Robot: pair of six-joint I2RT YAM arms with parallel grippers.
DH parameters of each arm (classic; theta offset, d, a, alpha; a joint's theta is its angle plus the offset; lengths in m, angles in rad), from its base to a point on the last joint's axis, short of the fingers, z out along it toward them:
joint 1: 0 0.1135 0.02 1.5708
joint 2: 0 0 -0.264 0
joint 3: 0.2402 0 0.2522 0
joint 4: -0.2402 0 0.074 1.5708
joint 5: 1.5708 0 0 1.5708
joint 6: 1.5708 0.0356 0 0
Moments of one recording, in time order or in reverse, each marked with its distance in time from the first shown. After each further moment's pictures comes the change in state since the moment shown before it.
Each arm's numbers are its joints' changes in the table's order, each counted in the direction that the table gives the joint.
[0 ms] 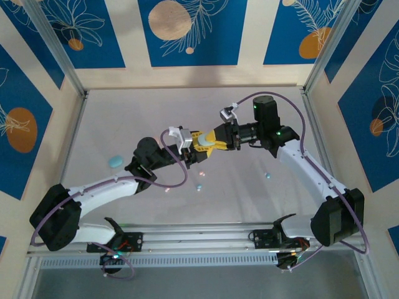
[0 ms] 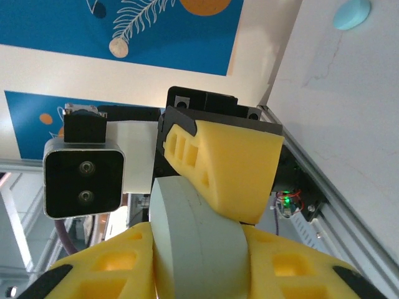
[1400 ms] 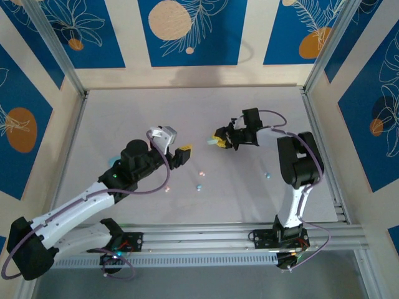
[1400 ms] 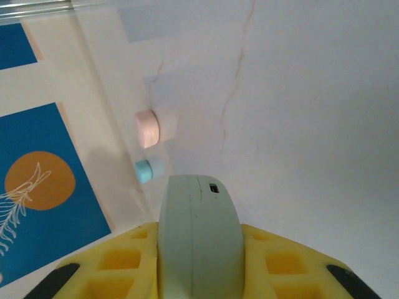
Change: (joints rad) left arm 0.003 0.322 0.026 -0.723 -0.508 0.021; right arm -0.131 -0.636 0.019 0.255 0.412 0.076
